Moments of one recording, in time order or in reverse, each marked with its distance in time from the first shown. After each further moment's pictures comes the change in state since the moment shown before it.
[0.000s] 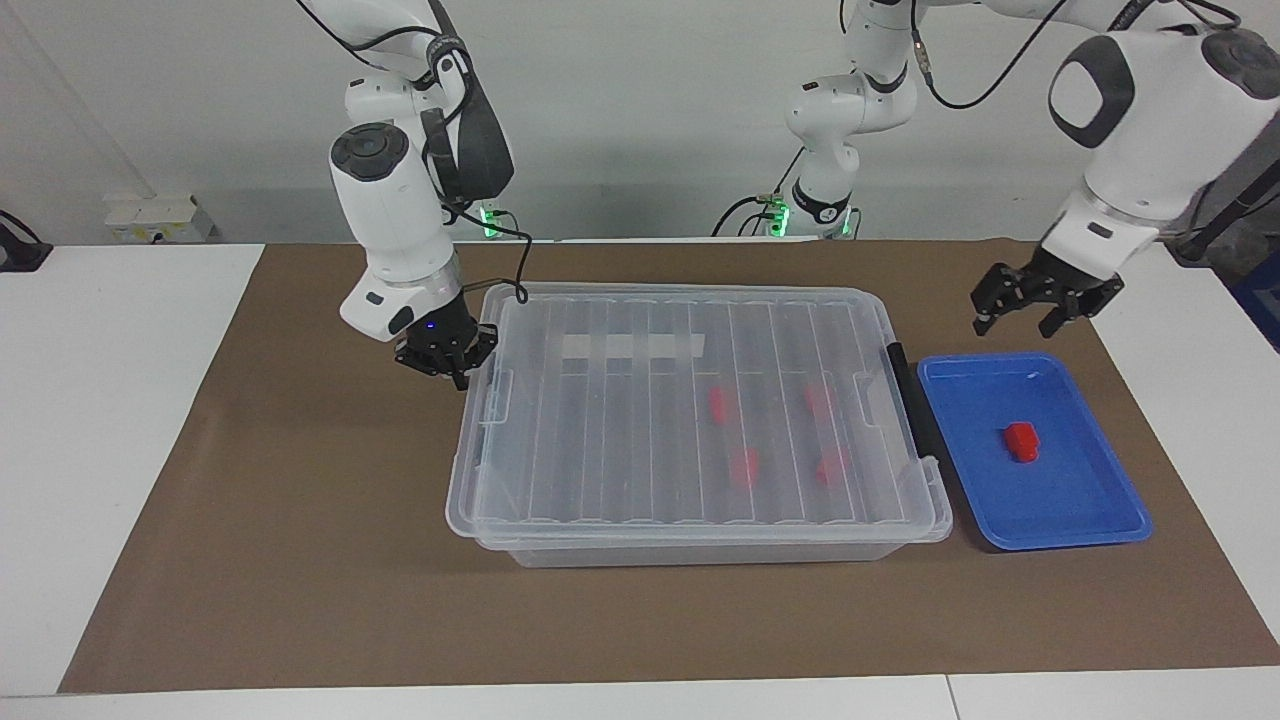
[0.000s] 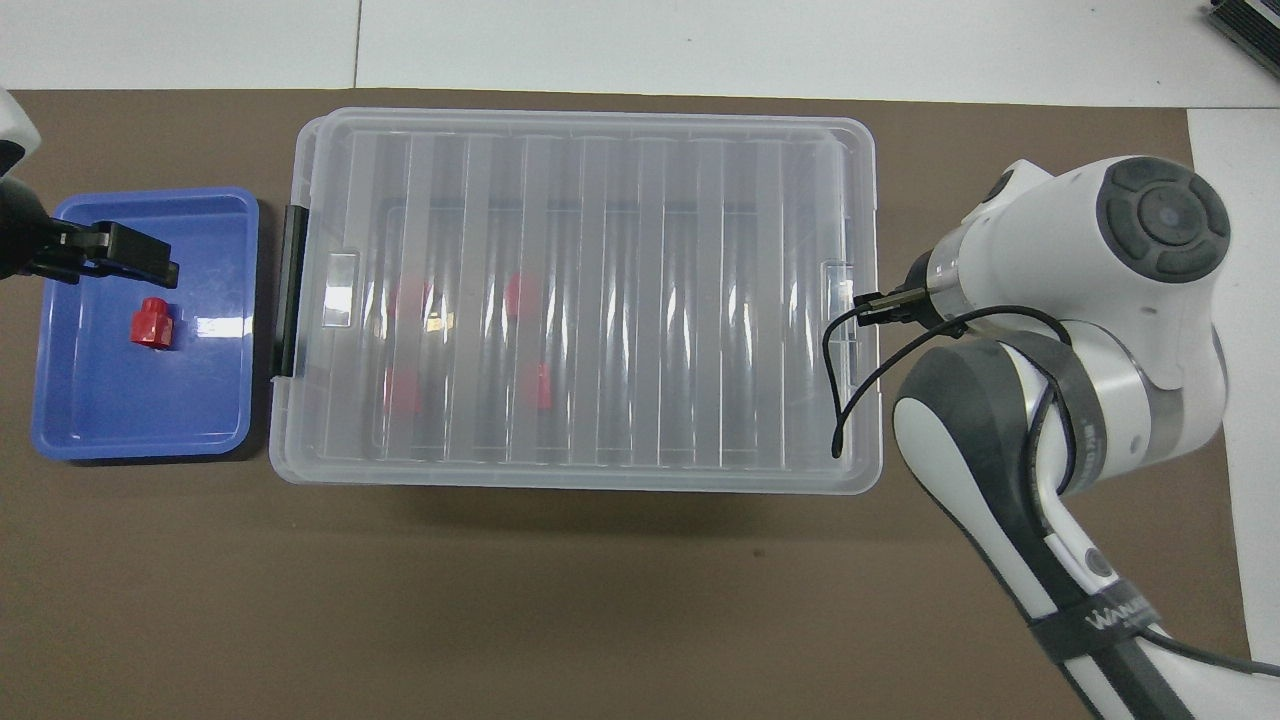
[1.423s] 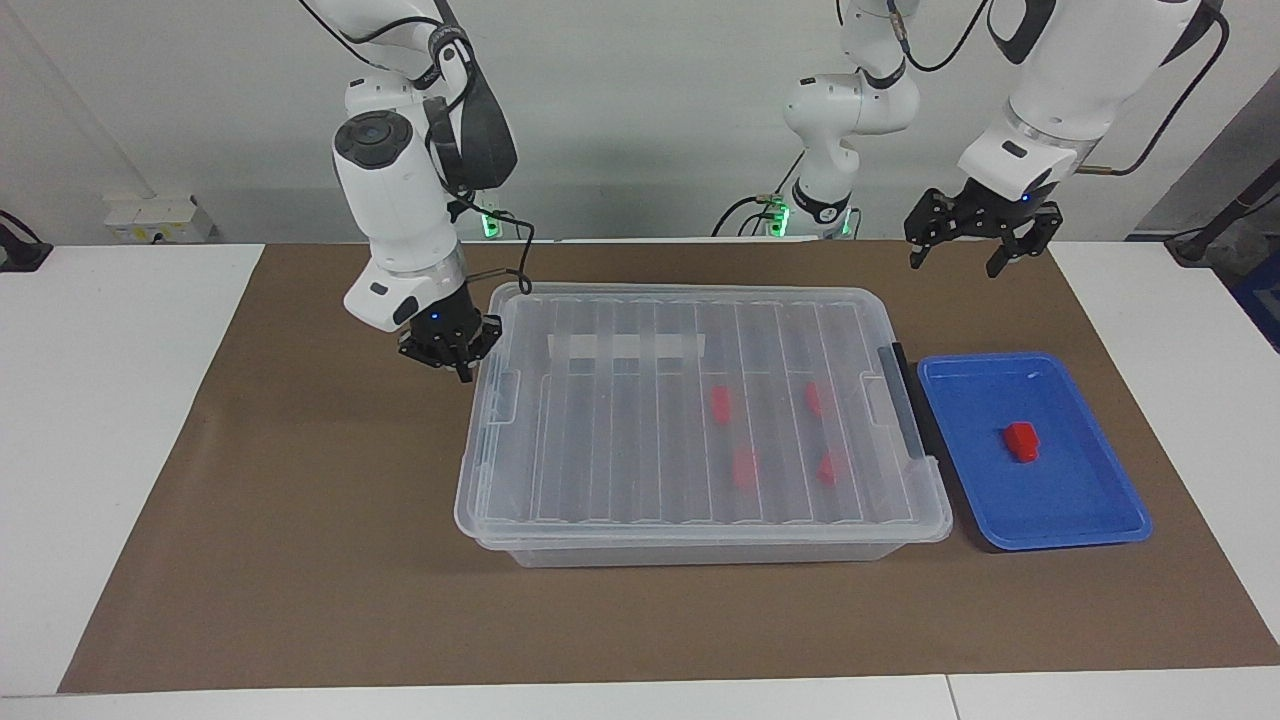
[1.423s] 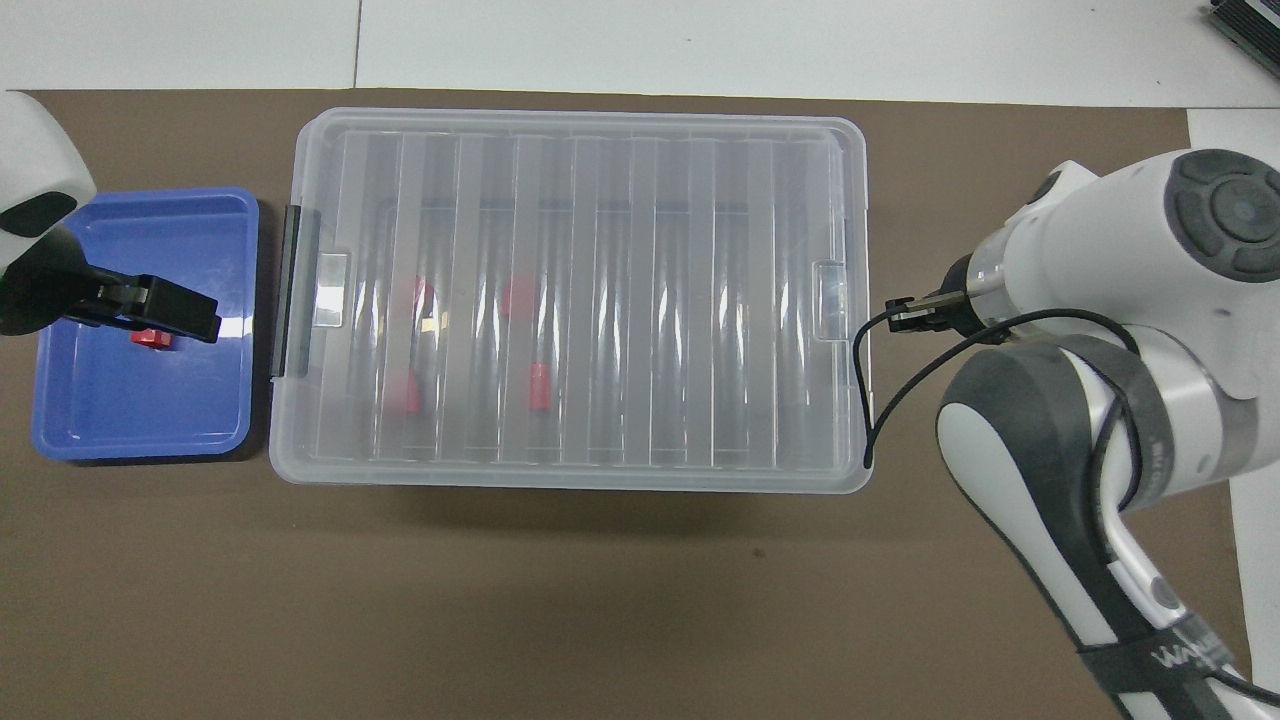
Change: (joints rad) left arm -0.126 -0.056 0.059 0.006 0.000 -0.122 -0.007; right arm -0.052 -0.060 0.005 0.006 0.005 -0.099 0.037
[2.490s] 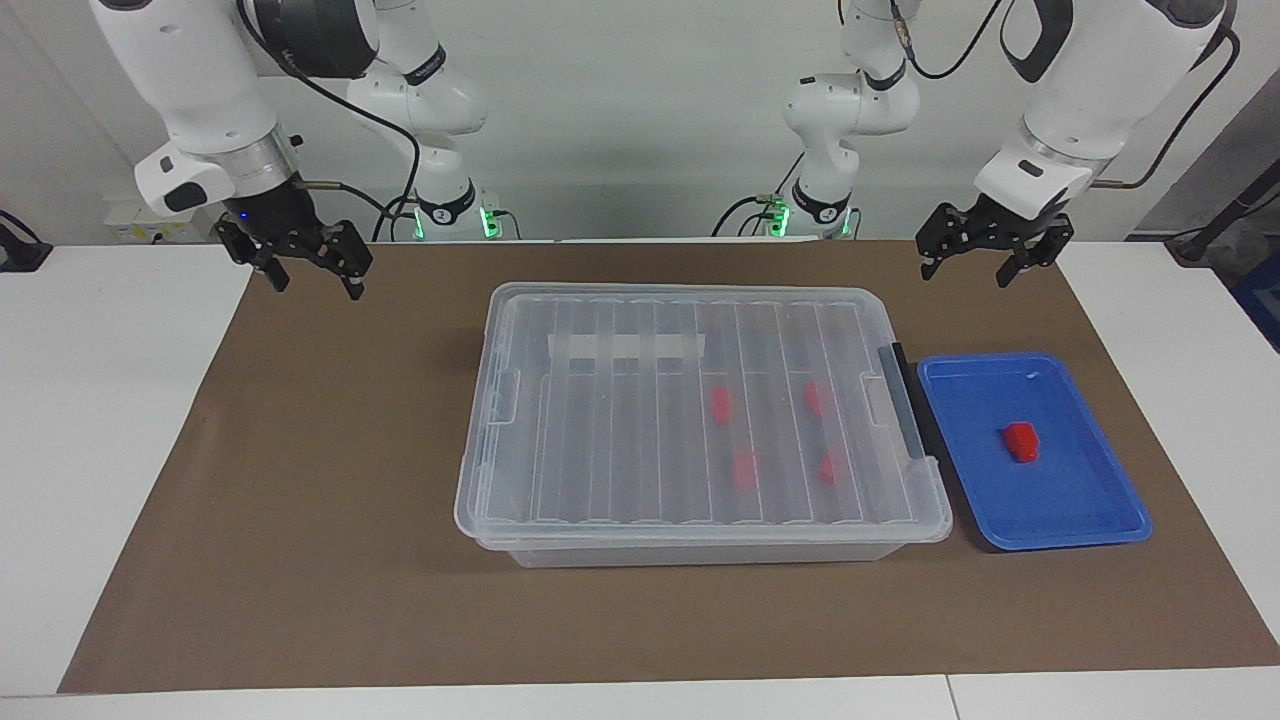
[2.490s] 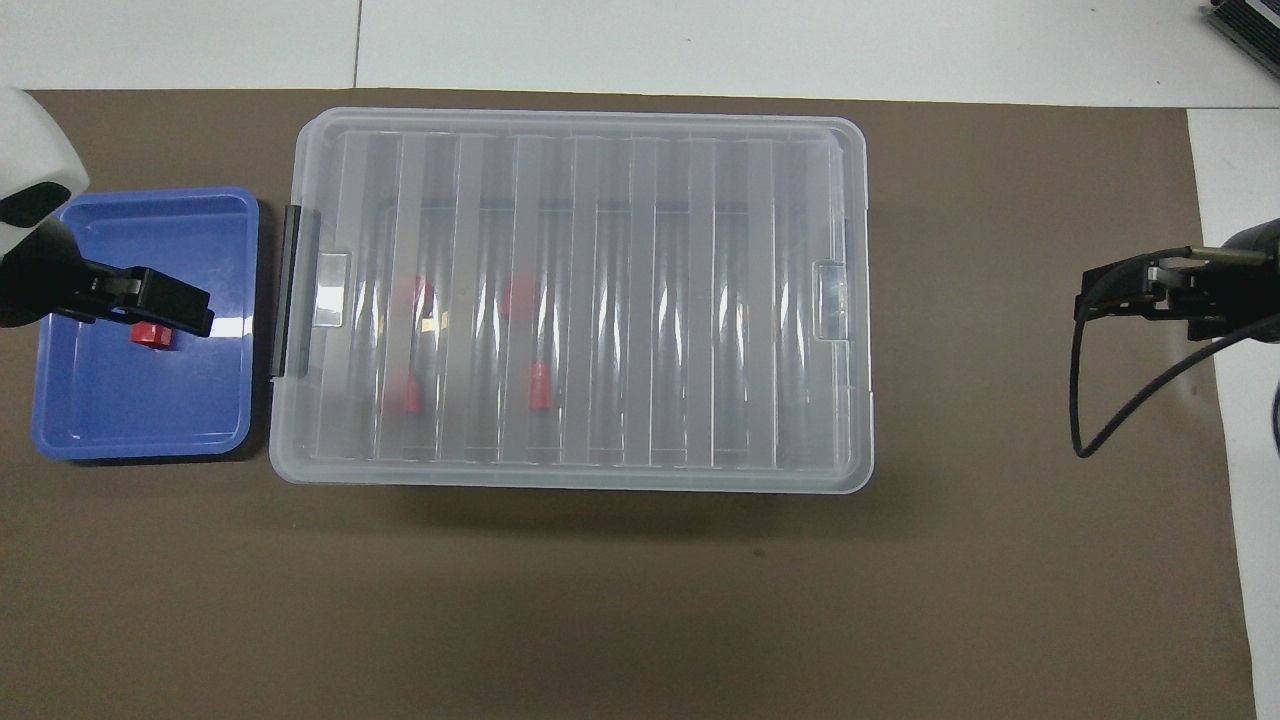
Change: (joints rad) left arm -0.011 0.013 0.030 0.003 0.000 0.003 0.000; right arm -0.170 -0.075 -0.015 0.226 -0.003 -0.330 0.087
